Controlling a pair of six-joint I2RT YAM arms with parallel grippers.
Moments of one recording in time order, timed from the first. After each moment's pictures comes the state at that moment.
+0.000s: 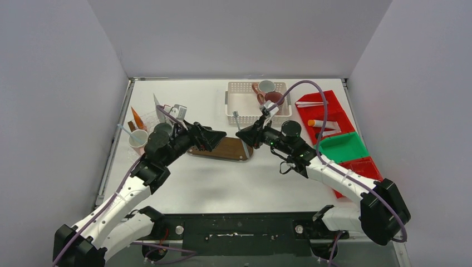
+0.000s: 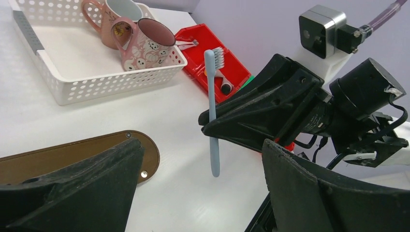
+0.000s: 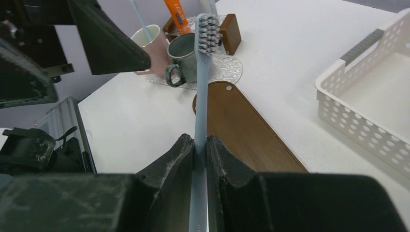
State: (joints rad) left arm -0.54 0.88 0.64 0.24 0.24 -0.65; right arm 0.63 1.24 0.72 0.43 -0.37 0.30
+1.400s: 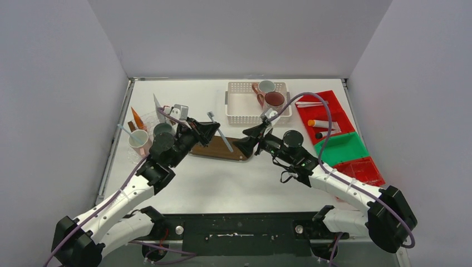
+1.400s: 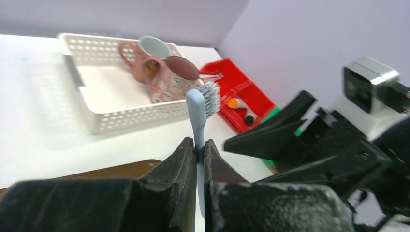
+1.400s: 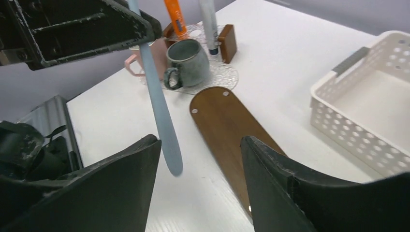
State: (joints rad) left arm -0.64 0.95 0.63 0.39 0.04 -0.58; right arm 0.71 1.18 0.64 0.51 -0.32 0.24
